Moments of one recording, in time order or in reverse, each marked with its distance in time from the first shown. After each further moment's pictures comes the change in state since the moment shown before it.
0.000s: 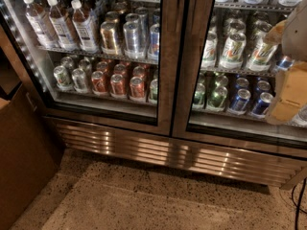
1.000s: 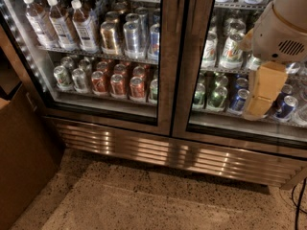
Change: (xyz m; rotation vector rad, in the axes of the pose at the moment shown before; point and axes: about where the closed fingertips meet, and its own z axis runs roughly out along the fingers) arm -0.026 -0.009 0.033 -0.084 -0.001 -0.036
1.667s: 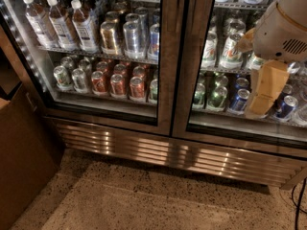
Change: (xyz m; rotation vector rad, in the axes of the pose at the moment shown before) arm -0.002 -0.002 0.003 -0.041 -0.071 -0.033
